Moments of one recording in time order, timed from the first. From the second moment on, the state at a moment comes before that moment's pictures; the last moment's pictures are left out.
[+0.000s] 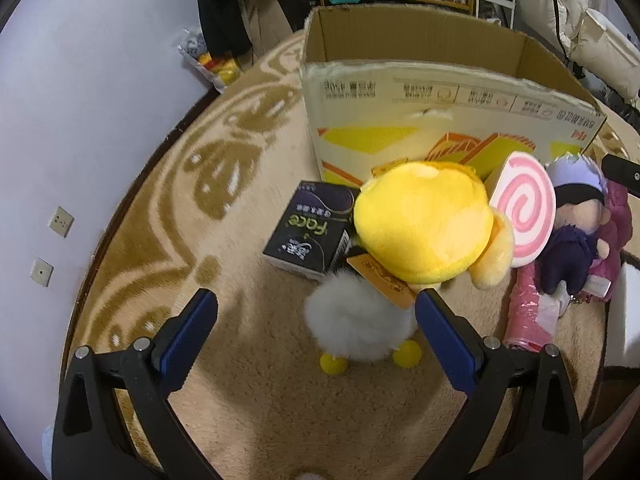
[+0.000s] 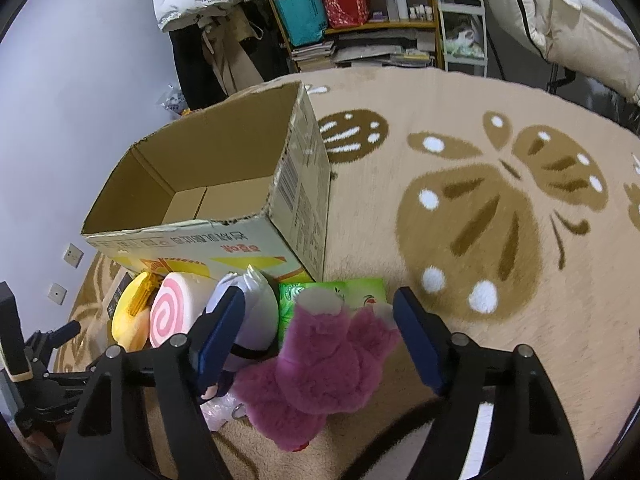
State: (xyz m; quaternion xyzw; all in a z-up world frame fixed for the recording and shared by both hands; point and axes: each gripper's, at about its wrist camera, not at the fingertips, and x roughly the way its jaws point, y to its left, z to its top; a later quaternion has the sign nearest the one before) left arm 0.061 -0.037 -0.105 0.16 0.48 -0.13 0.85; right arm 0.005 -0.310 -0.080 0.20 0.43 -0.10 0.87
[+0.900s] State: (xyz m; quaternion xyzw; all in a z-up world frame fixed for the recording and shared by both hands) left arm 0.081 -0.052 -0.139 0.16 0.53 -0.17 0.82; right arm 0.009 -0.320 -0.087 0.20 0.43 -0.09 0.87
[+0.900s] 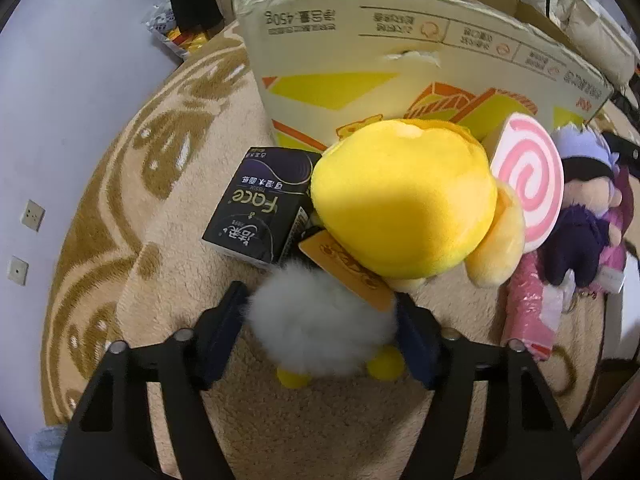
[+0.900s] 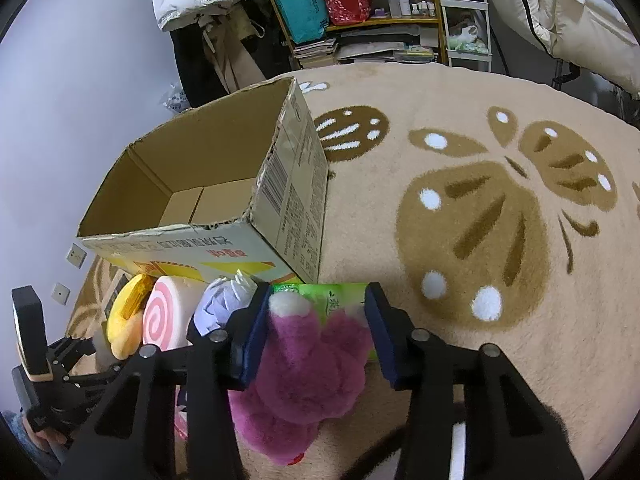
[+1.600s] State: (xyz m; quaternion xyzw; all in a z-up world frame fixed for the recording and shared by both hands) left arm 0.052 -0.041 -0.106 0.14 0.49 -0.15 0.85; right arm -0.012 -0.296 -0.040 0.13 0.36 -0.08 0.92
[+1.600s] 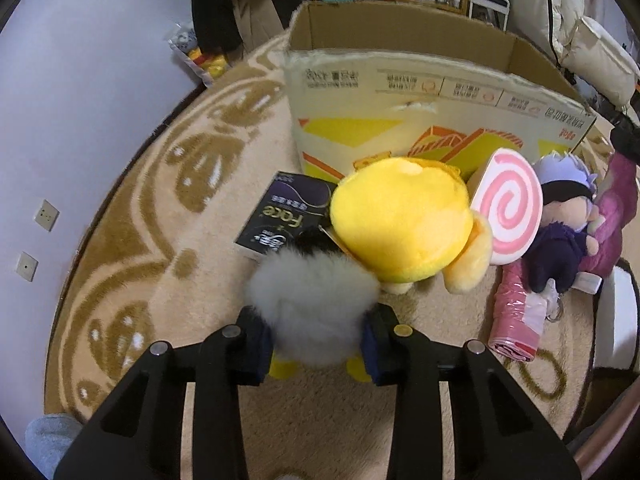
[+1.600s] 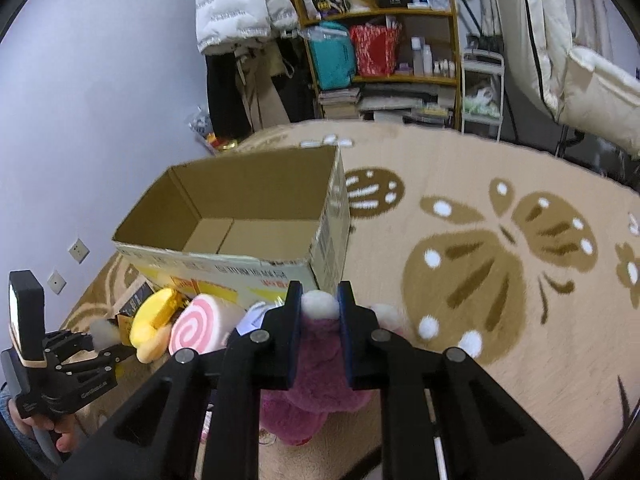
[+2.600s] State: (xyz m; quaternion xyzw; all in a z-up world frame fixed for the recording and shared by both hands) left arm 0.022 -0.049 0.038 0.14 0.26 -0.14 0.94; right arm -0.037 -0.271 0.084 0.05 0.17 -0.10 0.98
